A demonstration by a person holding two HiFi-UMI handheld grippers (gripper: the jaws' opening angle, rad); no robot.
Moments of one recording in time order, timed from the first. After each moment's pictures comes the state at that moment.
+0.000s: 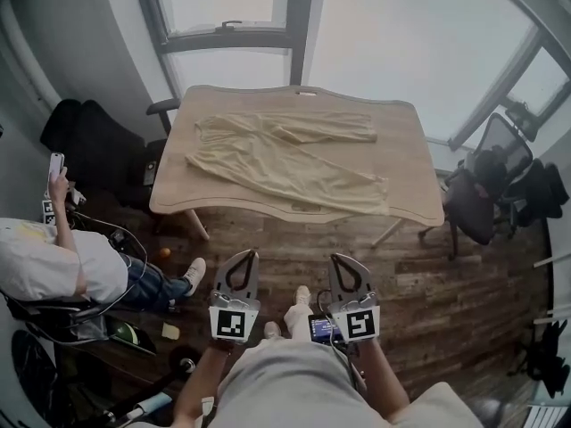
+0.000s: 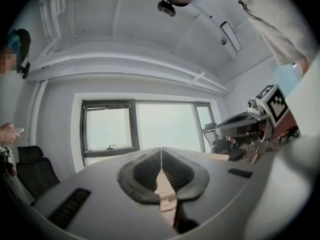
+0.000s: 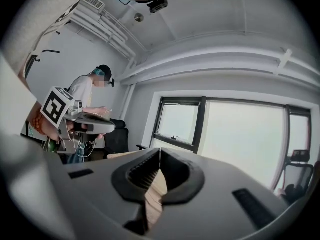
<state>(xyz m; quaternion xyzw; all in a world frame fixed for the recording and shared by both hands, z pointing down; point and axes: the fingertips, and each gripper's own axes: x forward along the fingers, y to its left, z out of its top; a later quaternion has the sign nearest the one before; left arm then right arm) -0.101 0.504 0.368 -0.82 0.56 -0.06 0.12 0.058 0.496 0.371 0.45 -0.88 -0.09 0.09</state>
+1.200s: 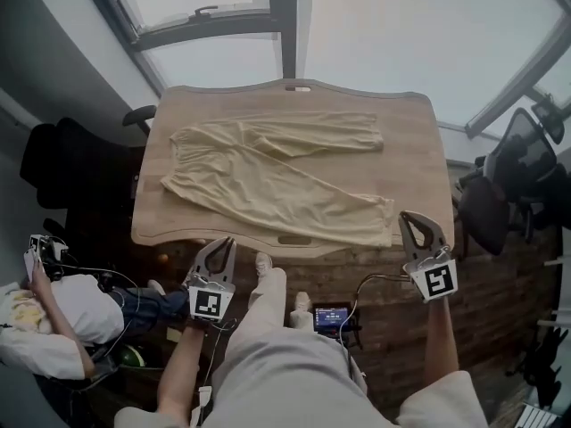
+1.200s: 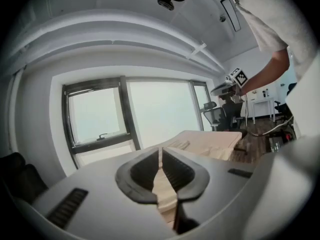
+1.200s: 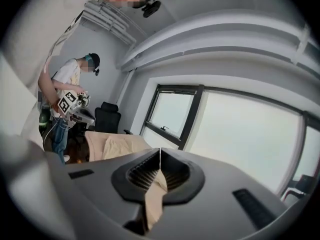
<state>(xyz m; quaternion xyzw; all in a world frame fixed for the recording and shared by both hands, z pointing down) -0.105 0.274 0.469 -0.83 0.53 -0.16 0.06 0.243 0.199 0.372 0.42 -0.89 -0.10 0.14</state>
